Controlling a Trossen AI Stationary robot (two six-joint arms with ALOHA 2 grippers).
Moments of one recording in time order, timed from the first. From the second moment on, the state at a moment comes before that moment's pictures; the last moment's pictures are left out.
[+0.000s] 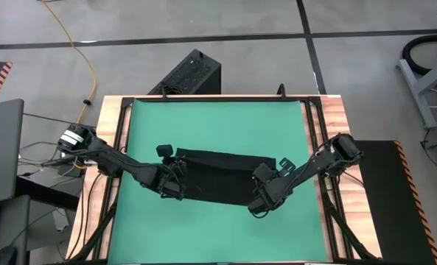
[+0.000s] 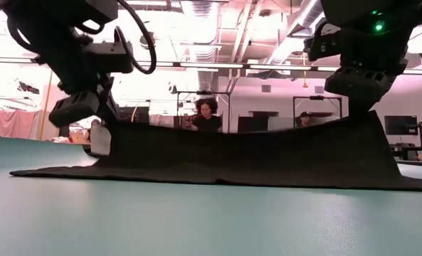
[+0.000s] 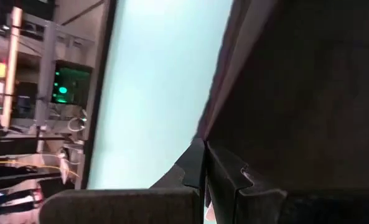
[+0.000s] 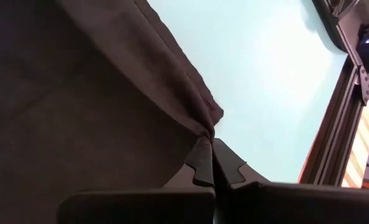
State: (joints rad) left arm -0.35 1.55 0.83 -0.68 -0.88 -0.36; right arm 0.47 1.82 1.27 -1.41 0.58 1.32
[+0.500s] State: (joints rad) left arm -0.32 1.55 0.81 -0.63 -0.85 -0.33; right arm 0.42 1.82 1.12 -1.27 0.59 1.31
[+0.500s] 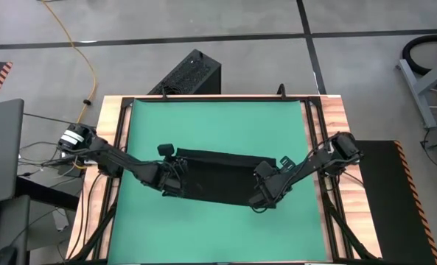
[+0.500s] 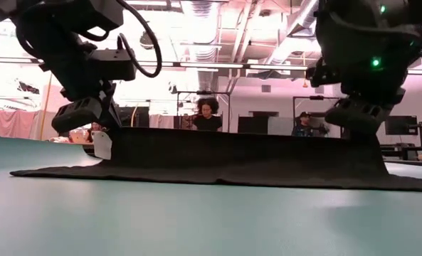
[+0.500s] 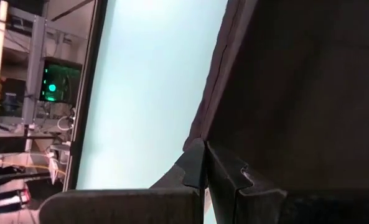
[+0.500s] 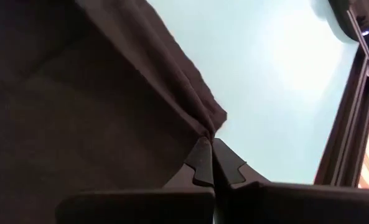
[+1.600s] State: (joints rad) left arm -0.24 1.55 0.74 -0.50 -0.89 -0.18; right arm 0.35 1.82 1.12 -1.29 0.65 1.30
